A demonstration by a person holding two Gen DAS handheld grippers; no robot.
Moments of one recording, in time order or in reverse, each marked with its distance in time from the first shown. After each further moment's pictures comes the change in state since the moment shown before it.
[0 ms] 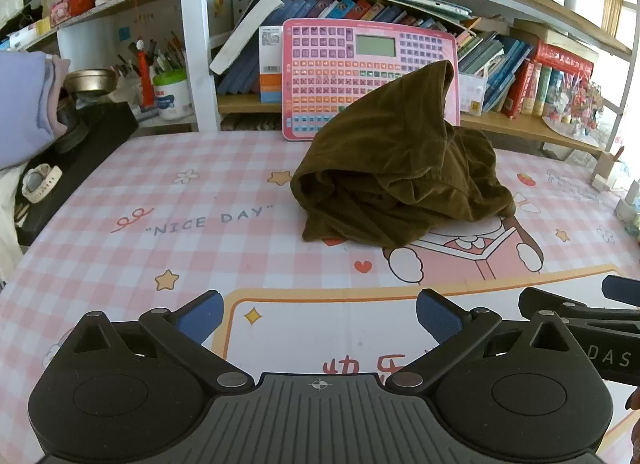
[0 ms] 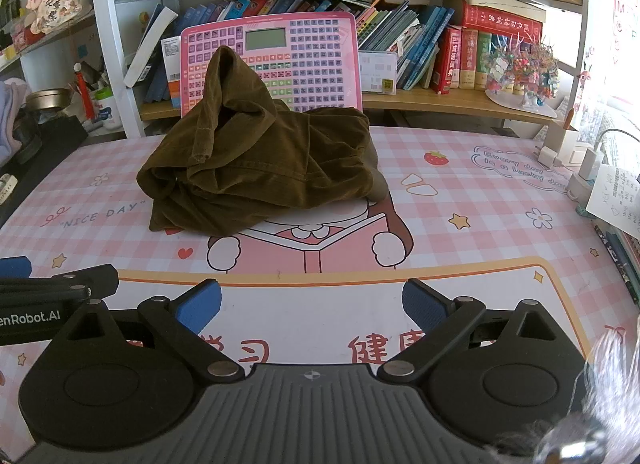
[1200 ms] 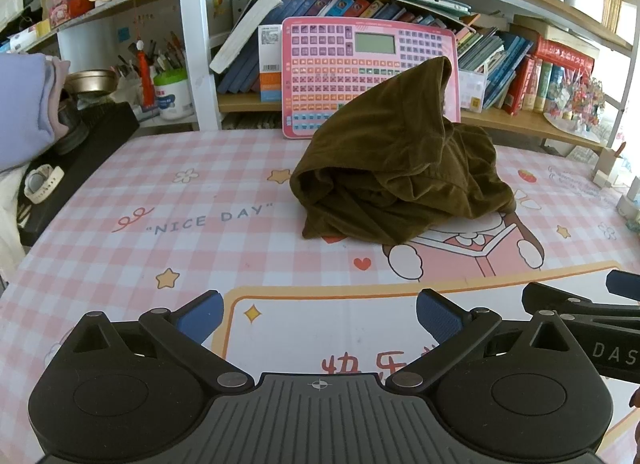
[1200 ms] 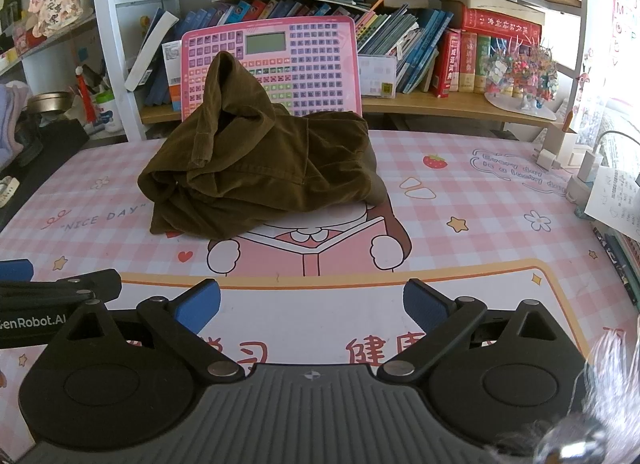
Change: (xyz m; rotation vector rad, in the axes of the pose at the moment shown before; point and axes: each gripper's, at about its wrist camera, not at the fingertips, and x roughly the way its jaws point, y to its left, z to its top) left arm 0.000 -0.005 0.001 0.008 0.010 0.012; right arm -0.003 -0.002 0.000 0.001 -0.012 0.006
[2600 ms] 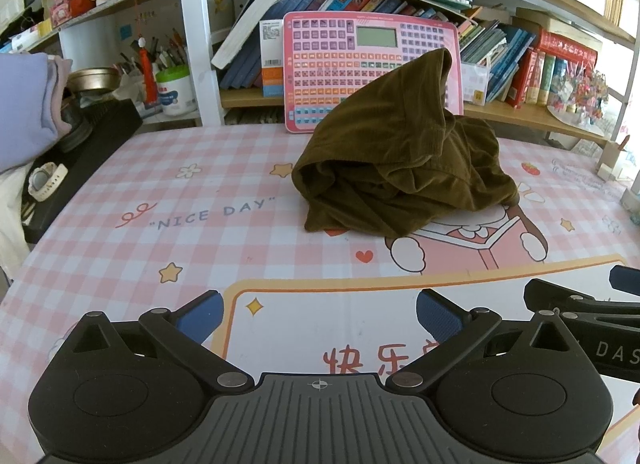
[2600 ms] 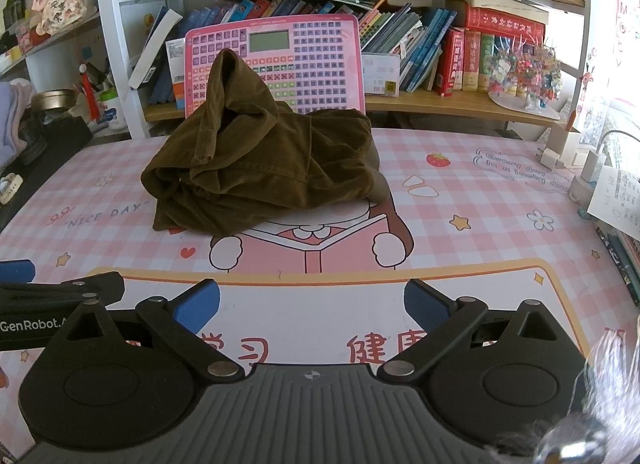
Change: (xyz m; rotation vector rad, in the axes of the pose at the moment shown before) left arm 0.000 -0.004 -0.002 0.009 0.016 0.017; right arm -0.001 -0.001 -0.002 -0.006 0.002 0.014
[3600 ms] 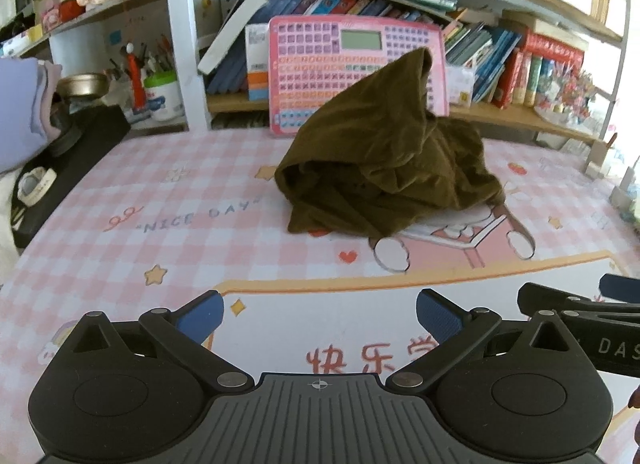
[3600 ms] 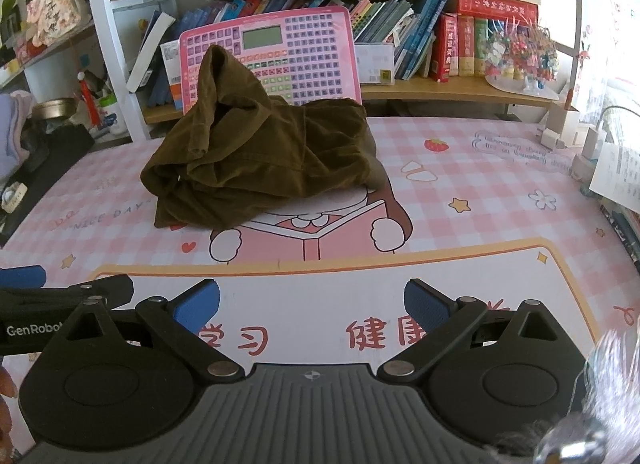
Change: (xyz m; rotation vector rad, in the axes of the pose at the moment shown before) left arm 0.000 -0.010 -0.006 0.022 -0.033 -0.041; right arm -0.002 -0.015 -0.008 0.062 0.002 0.031
